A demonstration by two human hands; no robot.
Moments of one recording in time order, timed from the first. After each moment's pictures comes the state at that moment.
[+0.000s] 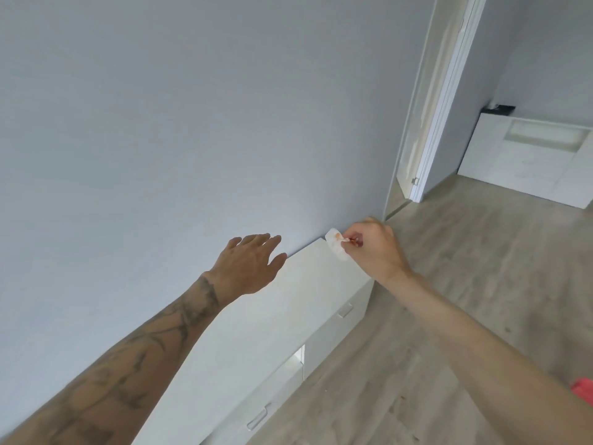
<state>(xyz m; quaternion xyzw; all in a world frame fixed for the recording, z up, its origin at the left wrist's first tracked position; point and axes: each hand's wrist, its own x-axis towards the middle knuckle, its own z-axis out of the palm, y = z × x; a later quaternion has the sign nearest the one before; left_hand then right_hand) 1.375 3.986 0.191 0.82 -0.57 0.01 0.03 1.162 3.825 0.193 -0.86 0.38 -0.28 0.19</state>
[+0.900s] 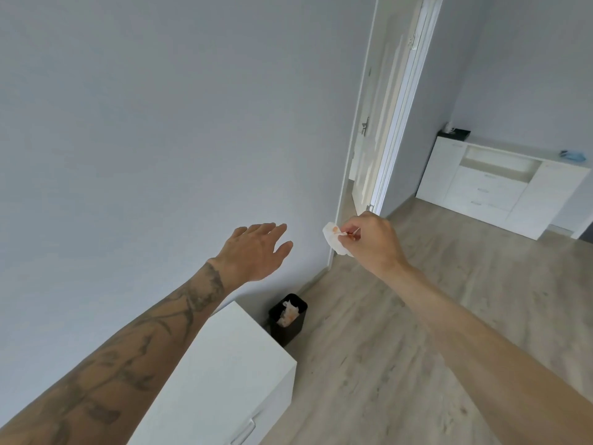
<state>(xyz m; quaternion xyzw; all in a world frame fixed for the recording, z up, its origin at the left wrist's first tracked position) 1.319 3.346 0.219 0.79 -0.61 -0.01 0.06 1.103 3.213 0.225 -0.85 0.41 -0.29 0.16</state>
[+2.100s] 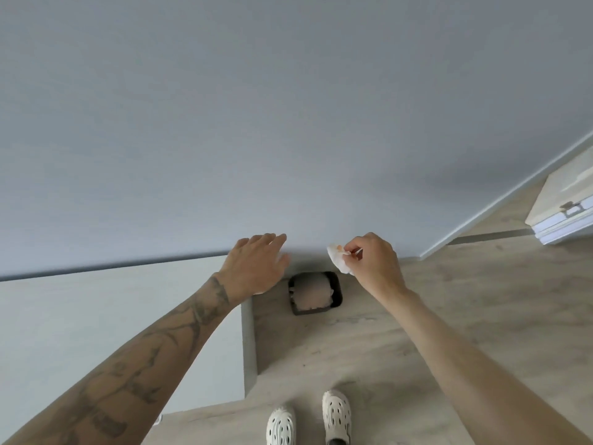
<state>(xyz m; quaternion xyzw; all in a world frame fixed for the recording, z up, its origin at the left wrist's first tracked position) 1.500 2.927 -0.101 0.93 -0.31 -0.20 0.05 1.399 2.700 -0.103 -0.92 0.23 0.01 0.30</state>
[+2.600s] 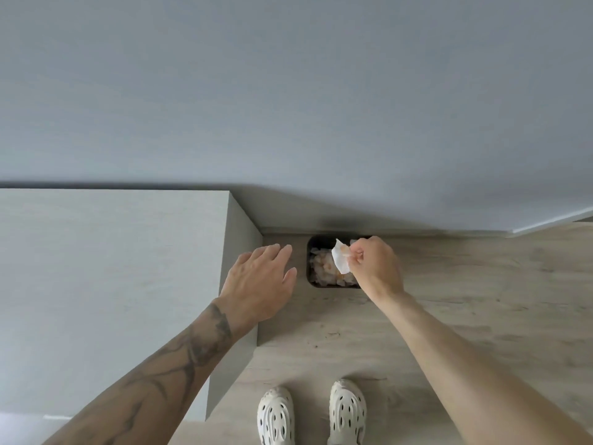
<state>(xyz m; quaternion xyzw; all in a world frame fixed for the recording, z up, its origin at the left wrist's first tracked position) 1.501 2.900 -0.433 0.94 -0.19 -0.28 0.05 1.474 2.674 -0.482 -0.91 0.22 0.15 0.31</state>
